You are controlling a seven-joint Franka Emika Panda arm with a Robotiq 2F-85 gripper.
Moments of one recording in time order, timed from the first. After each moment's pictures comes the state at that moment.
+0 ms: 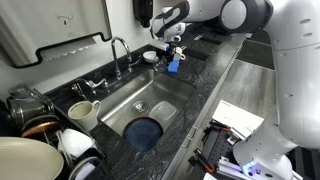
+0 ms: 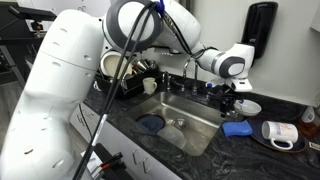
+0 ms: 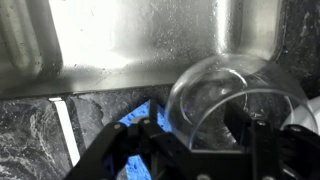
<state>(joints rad) -0.14 0.61 -0.27 -1.58 0.20 2.15 1.16</state>
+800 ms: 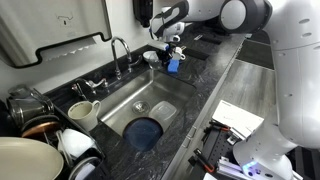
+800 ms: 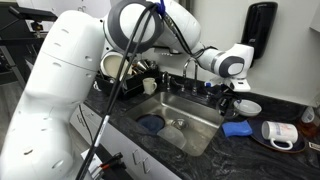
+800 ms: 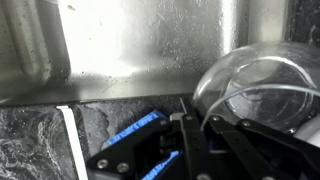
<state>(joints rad) -0.15 0.61 -0.25 -1.56 0.21 2.11 1.16</state>
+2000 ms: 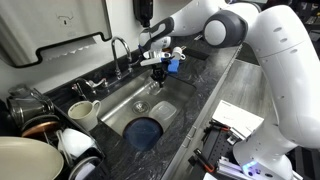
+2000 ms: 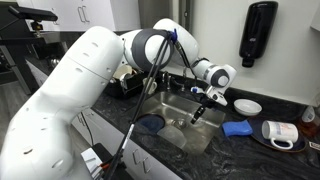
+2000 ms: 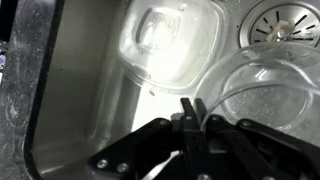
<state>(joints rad) -0.14 0.82 -0.14 -1.40 0.25 1.64 1.02</state>
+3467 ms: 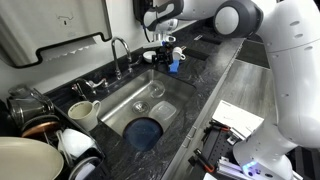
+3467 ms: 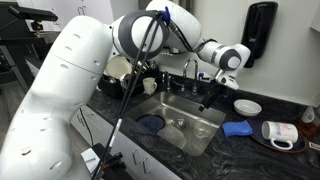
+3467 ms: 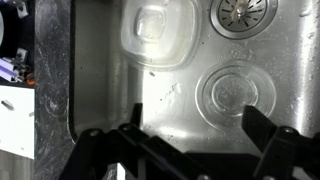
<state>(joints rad) -0.17 0.67 -0.18 -1.39 0.25 1.62 1.16</state>
